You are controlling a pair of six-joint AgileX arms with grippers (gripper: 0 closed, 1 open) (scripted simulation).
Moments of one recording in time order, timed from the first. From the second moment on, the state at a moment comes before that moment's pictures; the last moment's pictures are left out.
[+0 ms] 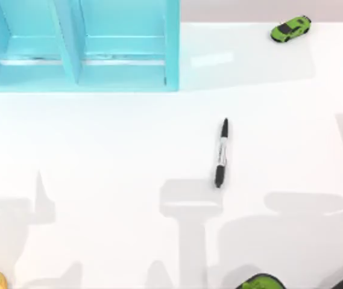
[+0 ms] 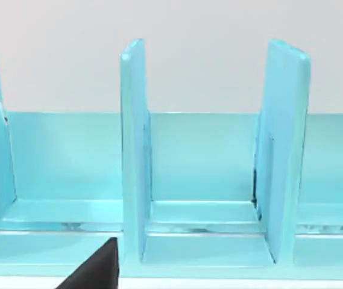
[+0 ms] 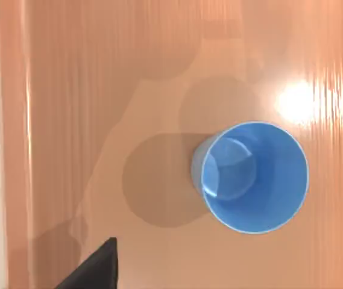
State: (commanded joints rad) left arm 0.00 0.00 0.00 0.00 0.00 0.00; right arm -0.38 1.40 1.20 -0.97 0.00 -0.37
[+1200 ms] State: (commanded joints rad) left arm 0.00 0.00 0.00 0.00 0.00 0.00; right arm -0.51 1.90 1.56 -1.23 0.00 -0.49
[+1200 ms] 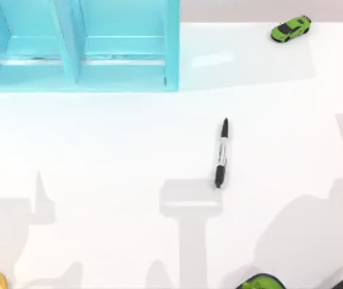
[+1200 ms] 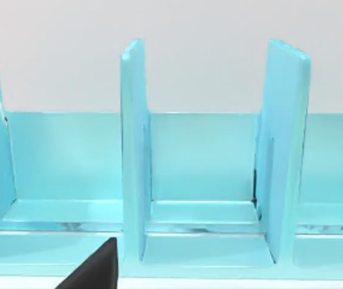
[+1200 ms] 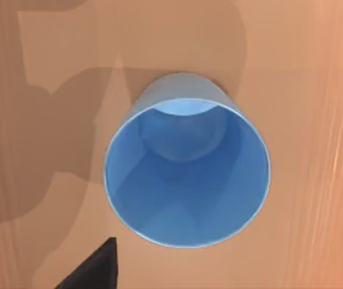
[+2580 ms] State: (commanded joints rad) left arm 0.00 0.00 0.00 0.00 0.00 0.00; right arm -0.51 1.97 1.33 -0.93 0.00 -0.49
